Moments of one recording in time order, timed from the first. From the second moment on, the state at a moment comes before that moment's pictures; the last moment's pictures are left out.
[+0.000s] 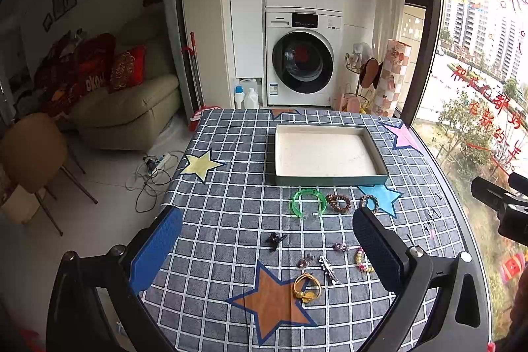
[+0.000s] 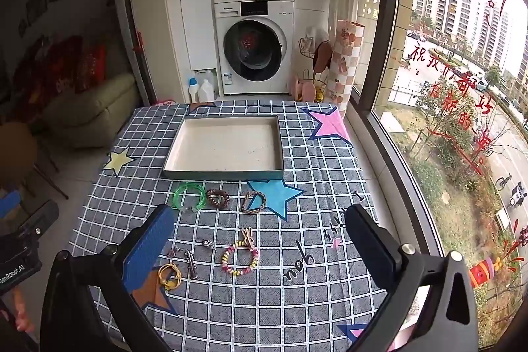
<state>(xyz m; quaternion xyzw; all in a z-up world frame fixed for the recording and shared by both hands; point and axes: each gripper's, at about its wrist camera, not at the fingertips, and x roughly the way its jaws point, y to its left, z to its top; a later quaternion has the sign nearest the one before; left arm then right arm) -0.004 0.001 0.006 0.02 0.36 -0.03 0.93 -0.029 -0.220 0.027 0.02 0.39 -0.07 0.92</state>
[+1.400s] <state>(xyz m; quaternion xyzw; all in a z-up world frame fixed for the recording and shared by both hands) -0.011 0.000 0.013 0.02 0.34 -0.05 0.94 -0.038 -0.214 0.029 0.03 0.38 -0.08 0.92</state>
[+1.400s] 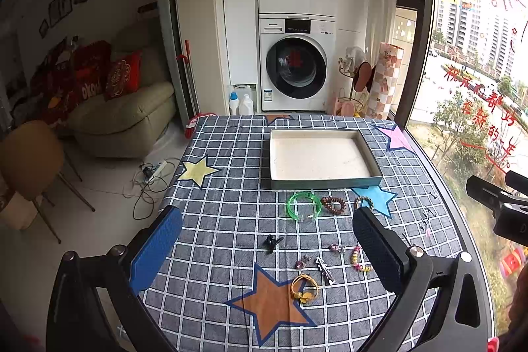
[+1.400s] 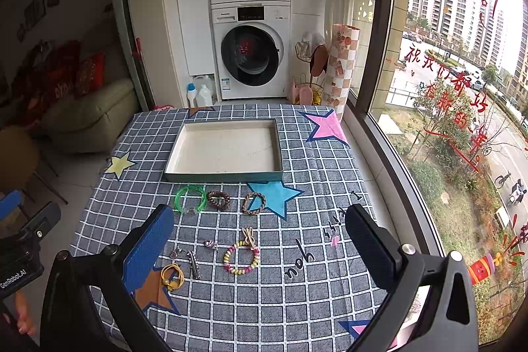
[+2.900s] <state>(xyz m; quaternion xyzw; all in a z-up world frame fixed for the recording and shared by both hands) -0.016 -0.001 0.003 0.02 0.35 -0.05 0.93 -0.042 -0.211 0.025 0.03 0.38 -0.08 0.92</state>
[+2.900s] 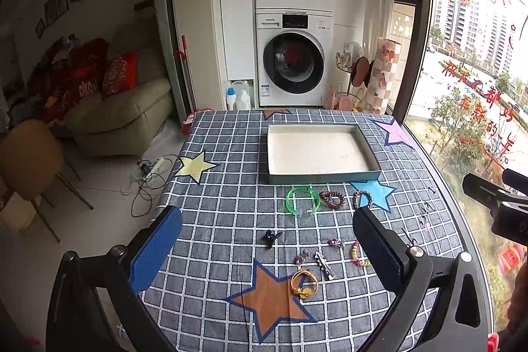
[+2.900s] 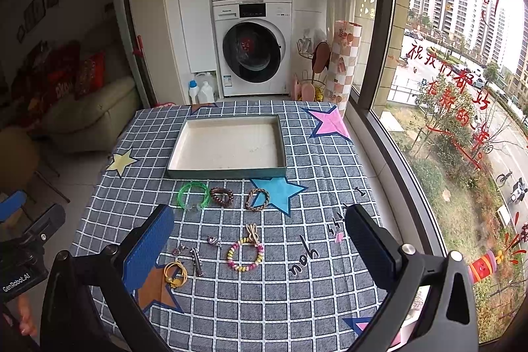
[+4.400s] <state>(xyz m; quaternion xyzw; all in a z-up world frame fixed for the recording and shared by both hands) 0.118 0.000 -0.193 0.06 0.54 -0.06 0.84 0.057 -0.248 -0.173 0.12 0.60 -0.07 0.79</state>
